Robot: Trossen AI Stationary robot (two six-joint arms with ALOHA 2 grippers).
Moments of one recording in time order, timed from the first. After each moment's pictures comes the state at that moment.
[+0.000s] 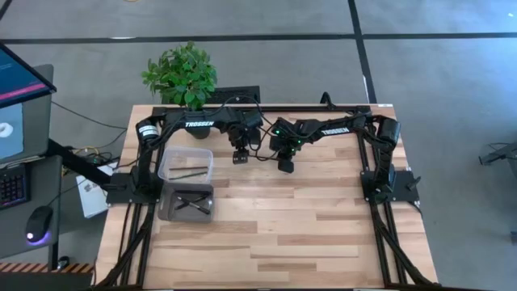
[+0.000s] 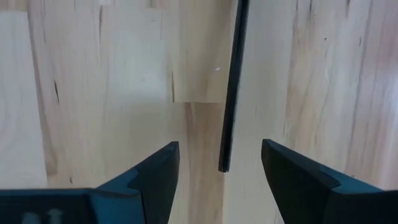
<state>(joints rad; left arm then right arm) 0.41 2.01 1.51 -0.88 0.12 0.37 -0.39 1.96 1.11 -0.41 -0.26 -0.30</state>
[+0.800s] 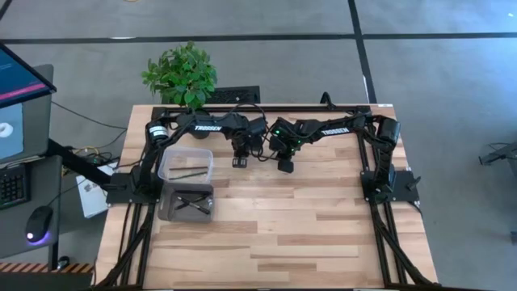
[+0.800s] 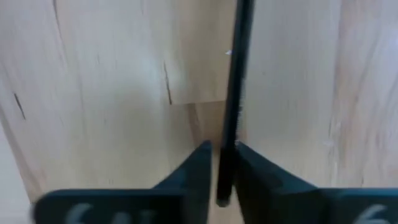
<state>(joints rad) 0.39 2.11 1.51 -0.85 0.01 0.46 -0.39 1.96 1.11 -0.39 -0.26 -0.31</state>
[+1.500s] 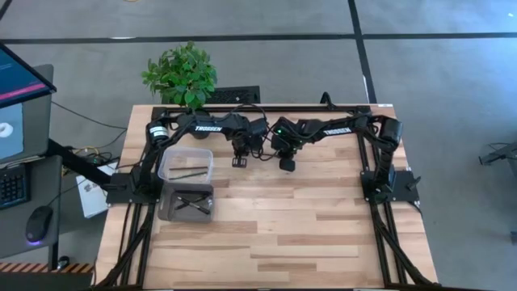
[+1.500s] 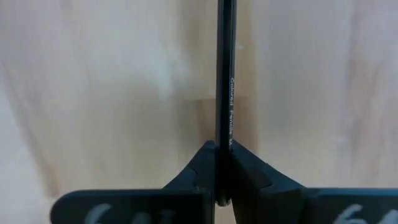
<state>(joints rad) 0.38 2.11 1.52 -0.87 -0.03 0.47 -0.41 1.90 1.10 -0.36 -0.23 -0.31</state>
